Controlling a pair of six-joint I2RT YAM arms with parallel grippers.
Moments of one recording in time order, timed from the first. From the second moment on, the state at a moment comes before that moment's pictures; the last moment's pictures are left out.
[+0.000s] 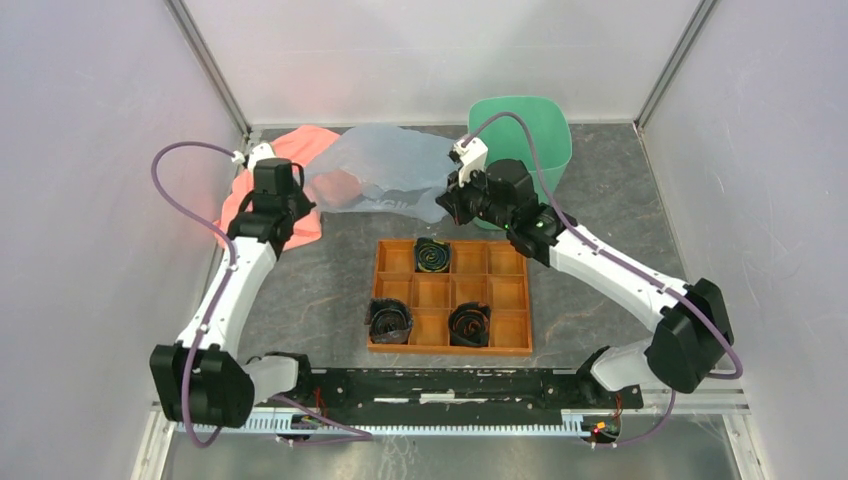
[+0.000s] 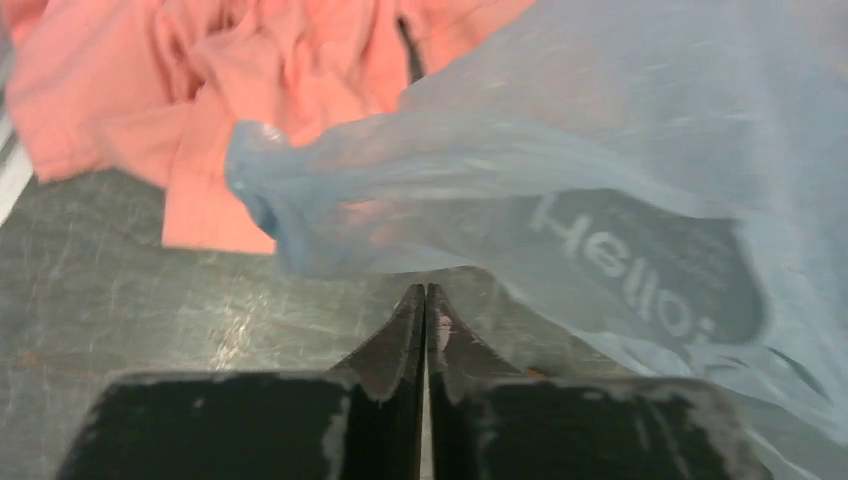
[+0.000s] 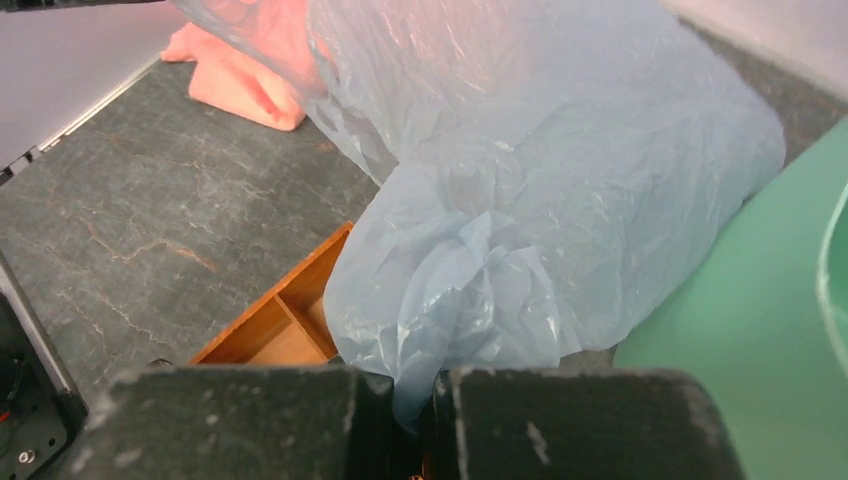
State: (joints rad) left arm -0.09 1.21 1.01 -0.45 -0.32 -0.51; right arm 0.70 1.41 1.11 -0.01 -0.11 0.10
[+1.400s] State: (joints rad) left arm -0.13 0.74 1.44 -0.68 0.18 -0.59; right arm 0.70 1.52 1.91 -0.08 0.20 -0.23
